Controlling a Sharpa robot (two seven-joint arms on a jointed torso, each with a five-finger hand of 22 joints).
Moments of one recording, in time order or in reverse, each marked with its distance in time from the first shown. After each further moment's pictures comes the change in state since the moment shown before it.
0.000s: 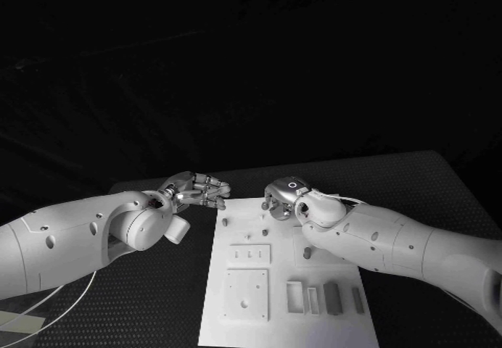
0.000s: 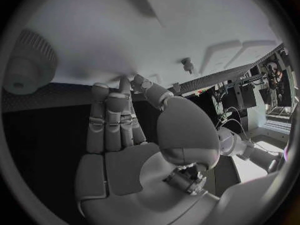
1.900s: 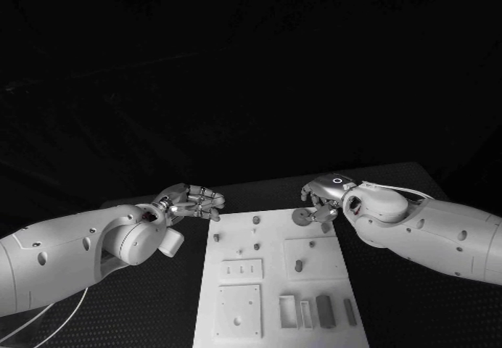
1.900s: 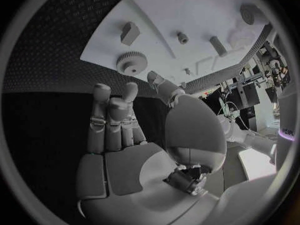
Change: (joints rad) left arm 0.000 0.001 0.000 -0.013 0.000 0.000 0.011; left_hand 0.000 0.000 -0.003 -0.003 0.000 0.000 0.000 -0.004 0.003 0.000 0.000 -0.008 0.002 0.000 0.000 -0.008 0.006 0.002 0.000 0.000 -0.004 0.002; right arm 0.101 -0.361 0.032 0.311 0.015 0.160 0.003; right_hand -0.072 -0.156 -0.042 0.107 0.004 -0.087 -0.057 -0.013 -0.027 -0.146 -0.064 0.647 0.689 -0.016 -0.050 0.155 0.022 0.006 0.024 -0.020 0.037 0.000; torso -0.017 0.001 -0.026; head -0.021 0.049
